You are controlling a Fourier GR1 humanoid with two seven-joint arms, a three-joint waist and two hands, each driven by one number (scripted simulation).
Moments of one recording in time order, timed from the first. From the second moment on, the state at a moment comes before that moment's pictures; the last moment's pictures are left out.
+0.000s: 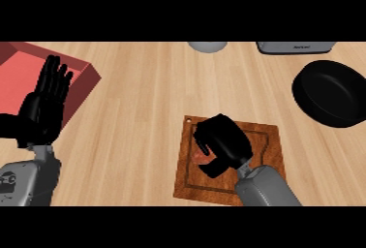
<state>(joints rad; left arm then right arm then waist) -0.26 0.20 0.13 -1.55 0.12 0.10 0.07 -0.31 -0.02 0.41 -1.44 1.11 0.11 -0.06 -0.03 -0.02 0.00</state>
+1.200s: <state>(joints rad) -0.28 0.19 0.13 -1.55 0.12 0.09 0.07 -0.34 -0.27 -0.22 -2.04 1.02 0.26 0.34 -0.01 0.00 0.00</state>
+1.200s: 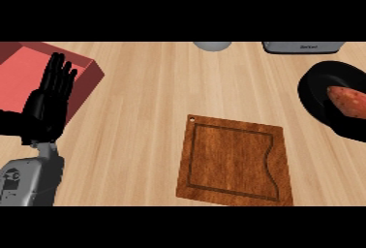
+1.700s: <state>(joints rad) -0.29 0.19 0.14 -1.54 0.13 0.06 0.06 -0.39 -0.48 -0.51 -1.57 0.85 0.13 0.02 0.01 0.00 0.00</state>
